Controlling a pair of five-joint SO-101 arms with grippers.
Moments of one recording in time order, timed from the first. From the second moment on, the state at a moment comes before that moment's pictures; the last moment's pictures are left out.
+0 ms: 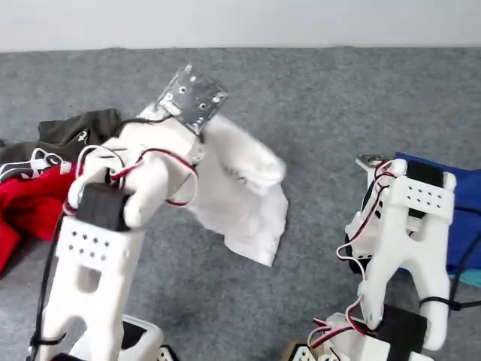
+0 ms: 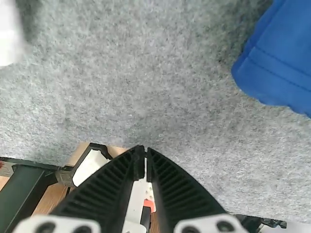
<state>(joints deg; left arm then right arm) 11.8 -32.4 18.1 66.8 -16.4 15.6 -13.5 26.2 100.5 22.6</state>
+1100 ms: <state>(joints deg) -38.9 -32.4 34.5 62.7 -32.4 -36.3 13.8 -6.6 100.5 22.5</state>
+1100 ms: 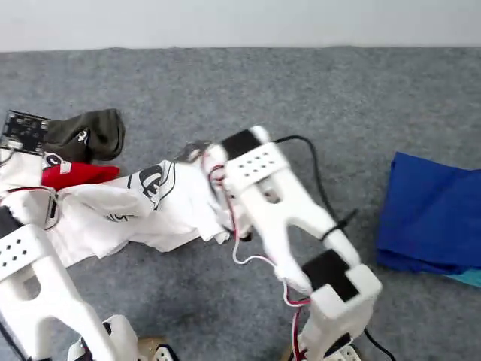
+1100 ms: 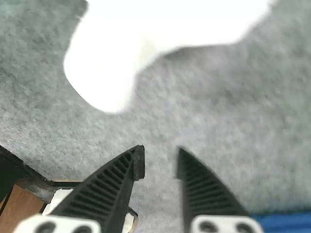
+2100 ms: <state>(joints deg) -43.2 -32.4 34.3 64.3 -27.6 -50.4 39.8 -42.1 89.8 28.6</state>
